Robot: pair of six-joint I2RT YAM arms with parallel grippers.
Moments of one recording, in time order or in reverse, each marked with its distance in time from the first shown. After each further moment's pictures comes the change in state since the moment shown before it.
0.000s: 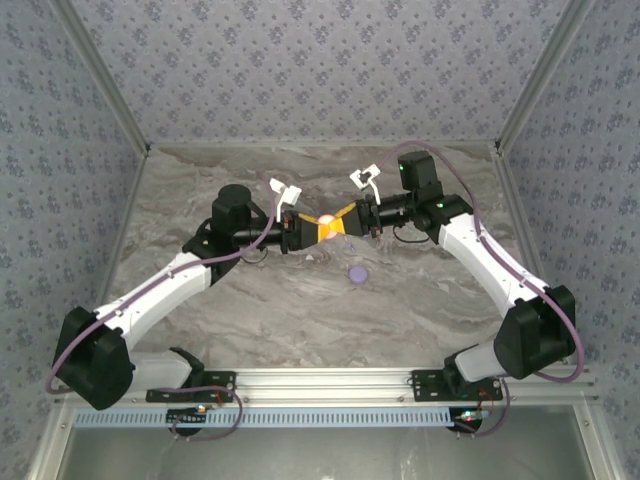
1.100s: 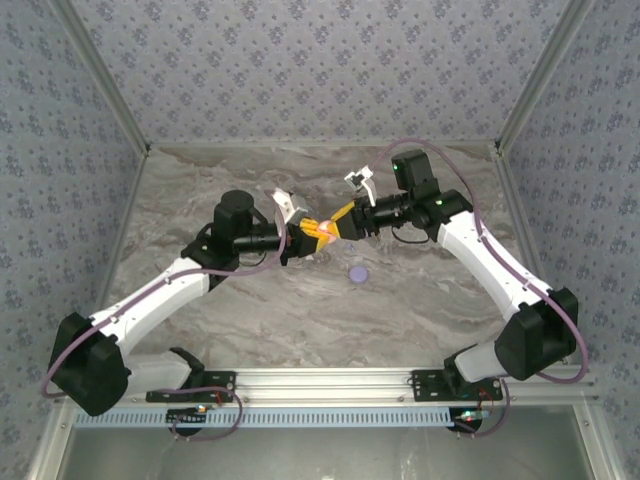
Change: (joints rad) left arm -0.029 -0.044 -0.030 -0.077 -0.087 0.497; right arm 0.038 -0.003 0.072 -0.160 0.183 -0.100
